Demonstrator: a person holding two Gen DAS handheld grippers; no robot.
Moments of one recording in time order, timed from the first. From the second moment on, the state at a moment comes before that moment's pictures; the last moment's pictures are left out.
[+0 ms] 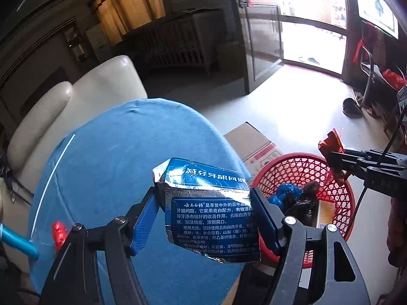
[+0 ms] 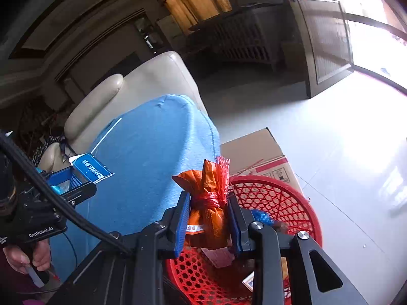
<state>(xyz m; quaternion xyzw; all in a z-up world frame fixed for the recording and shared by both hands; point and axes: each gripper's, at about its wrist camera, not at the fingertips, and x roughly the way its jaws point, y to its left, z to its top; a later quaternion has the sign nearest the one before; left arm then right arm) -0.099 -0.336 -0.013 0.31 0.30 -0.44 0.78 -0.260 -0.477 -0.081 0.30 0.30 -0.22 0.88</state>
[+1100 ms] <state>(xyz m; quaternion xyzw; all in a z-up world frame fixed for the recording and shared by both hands) -0.134 -0.384 -0.048 0.35 0.32 -0.49 0.73 -0.285 -0.499 -0.105 0.36 0.31 -0.24 0.85</state>
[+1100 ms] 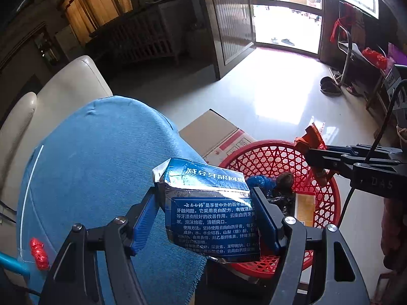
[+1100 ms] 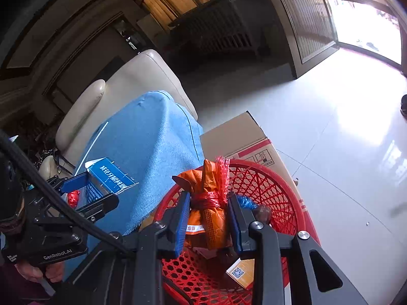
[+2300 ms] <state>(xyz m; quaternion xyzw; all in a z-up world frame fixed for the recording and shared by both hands) -0.140 -0.384 -0.043 0.34 0.33 -0.53 0.71 -0.294 -0.510 -0.100 0.38 0.30 -0.24 0.84</state>
